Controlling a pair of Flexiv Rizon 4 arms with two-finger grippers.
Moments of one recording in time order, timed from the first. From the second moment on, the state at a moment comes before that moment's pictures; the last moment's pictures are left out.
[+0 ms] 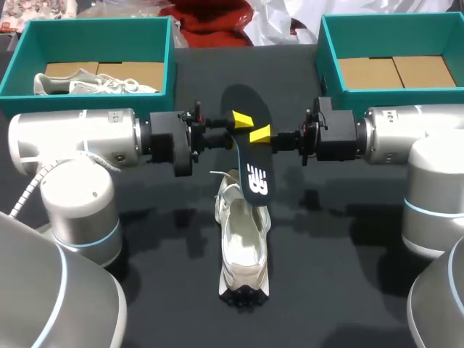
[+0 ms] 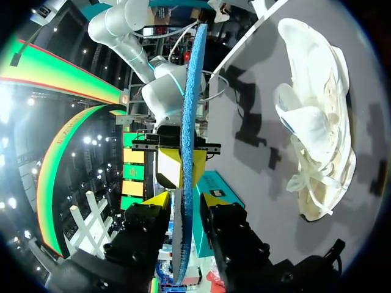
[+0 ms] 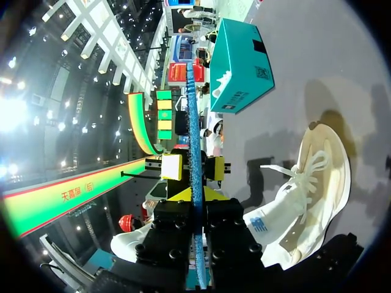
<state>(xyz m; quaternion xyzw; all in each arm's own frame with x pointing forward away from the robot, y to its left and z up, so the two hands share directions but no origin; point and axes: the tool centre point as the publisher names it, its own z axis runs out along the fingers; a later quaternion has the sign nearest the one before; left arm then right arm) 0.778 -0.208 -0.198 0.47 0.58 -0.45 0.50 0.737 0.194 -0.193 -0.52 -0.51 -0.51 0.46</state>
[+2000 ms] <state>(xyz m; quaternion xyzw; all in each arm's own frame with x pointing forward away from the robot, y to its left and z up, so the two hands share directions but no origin) 0.726 -0.165 -0.200 0.44 0.64 -0.52 0.34 0.701 0.128 -0.205 -0.41 -0.69 -0.50 0.32</state>
